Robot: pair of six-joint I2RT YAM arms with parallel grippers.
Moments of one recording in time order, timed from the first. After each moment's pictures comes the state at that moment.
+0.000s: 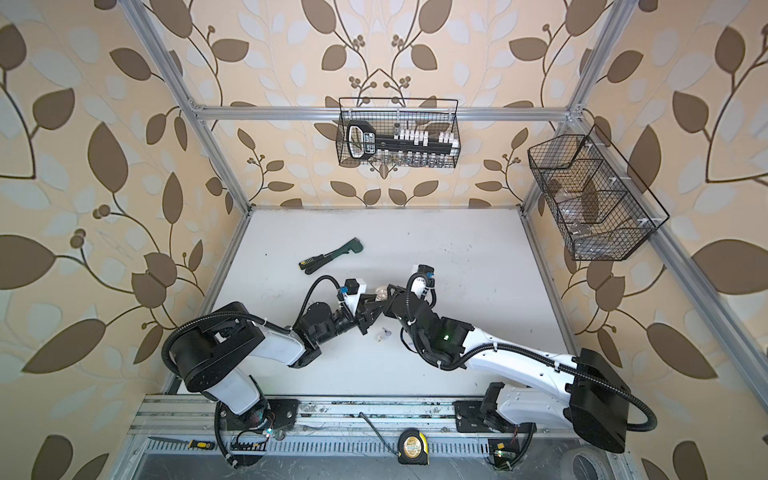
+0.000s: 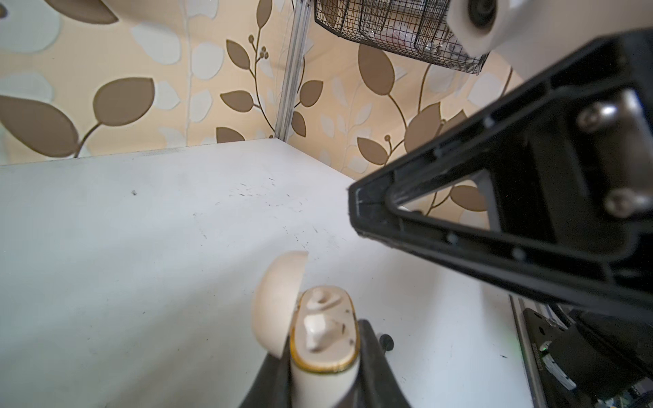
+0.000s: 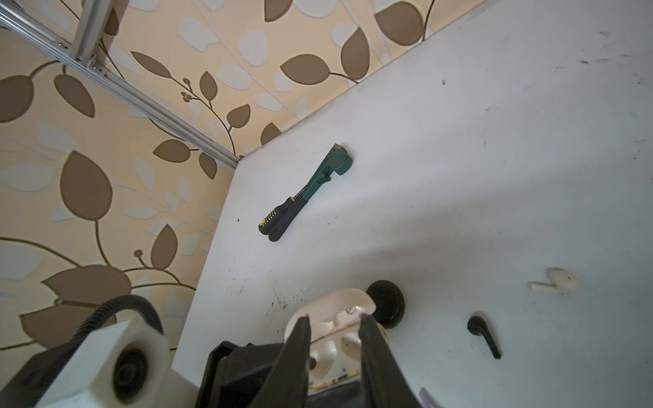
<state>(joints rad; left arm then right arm) -0.79 1.64 0.37 1.27 0.22 -0.28 0.98 1.18 0.71 -0.01 0.60 0.98</state>
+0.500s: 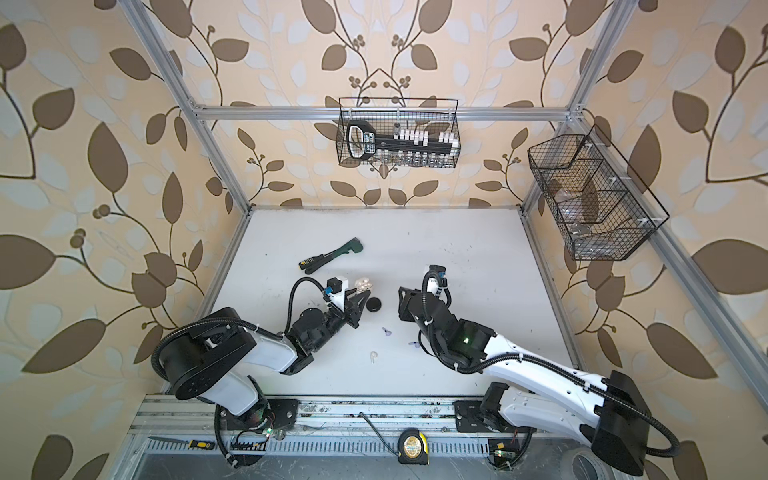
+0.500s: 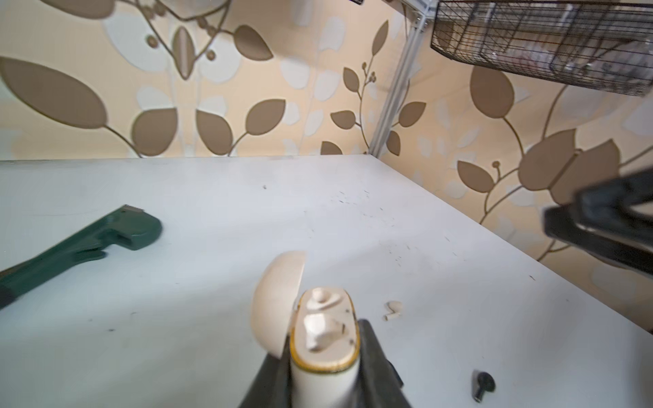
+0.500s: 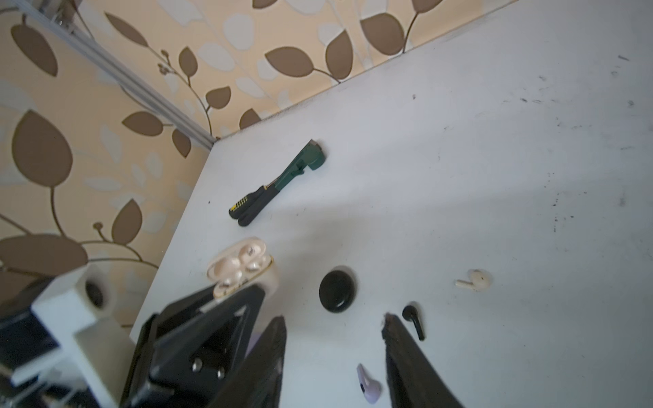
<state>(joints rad) -0.78 1.55 0.27 1.26 -0.17 -0.27 0.95 1.00 0.67 -0.21 0.52 0.83</state>
